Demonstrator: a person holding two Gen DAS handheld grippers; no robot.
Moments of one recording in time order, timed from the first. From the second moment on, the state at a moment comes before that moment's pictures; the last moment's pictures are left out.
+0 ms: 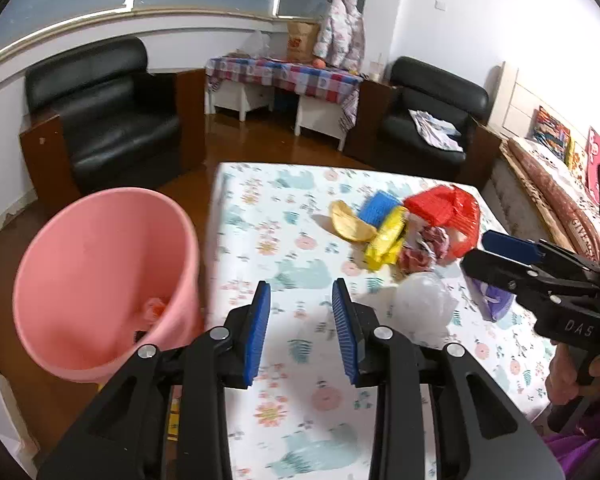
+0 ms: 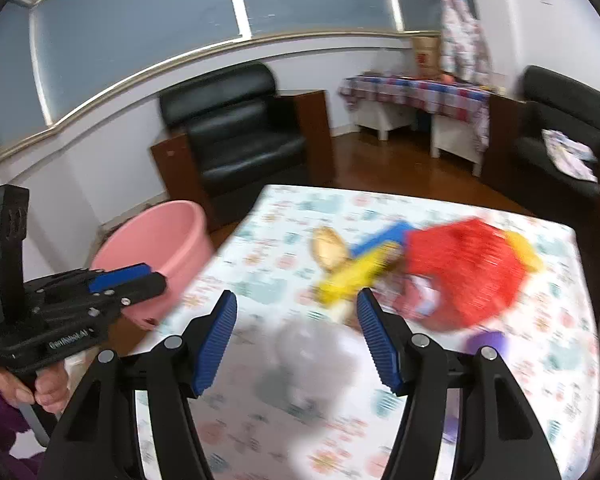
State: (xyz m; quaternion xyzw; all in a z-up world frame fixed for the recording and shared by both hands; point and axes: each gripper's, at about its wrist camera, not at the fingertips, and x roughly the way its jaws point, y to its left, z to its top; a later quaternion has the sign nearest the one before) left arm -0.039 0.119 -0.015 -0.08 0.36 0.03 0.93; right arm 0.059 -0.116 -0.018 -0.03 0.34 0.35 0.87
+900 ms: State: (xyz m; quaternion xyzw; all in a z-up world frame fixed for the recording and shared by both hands) left arm 0.086 0.052 -0.059 -0.02 0.41 -0.04 0.91; right arm 0.099 -0.223 -0.050 0.04 0.38 0.26 0.89
